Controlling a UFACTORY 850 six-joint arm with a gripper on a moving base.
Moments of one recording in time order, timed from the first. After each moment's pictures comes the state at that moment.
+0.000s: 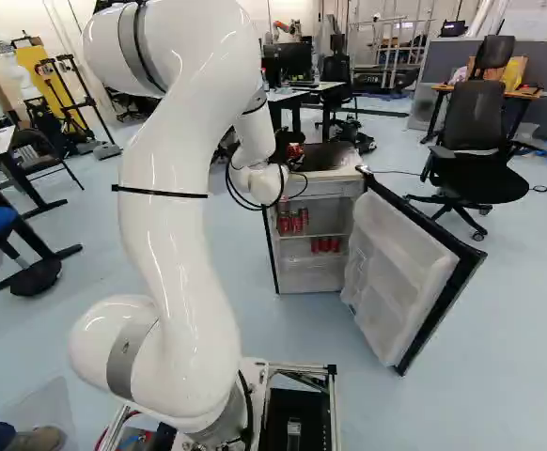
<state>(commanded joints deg) -8.7 -33.4 -53.8 -0.2 64.2 0.0</state>
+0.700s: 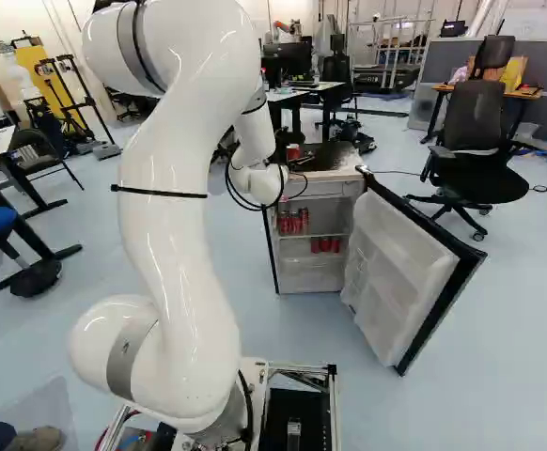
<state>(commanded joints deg) -8.8 -32.6 -52.6 -0.2 64.2 0.0</state>
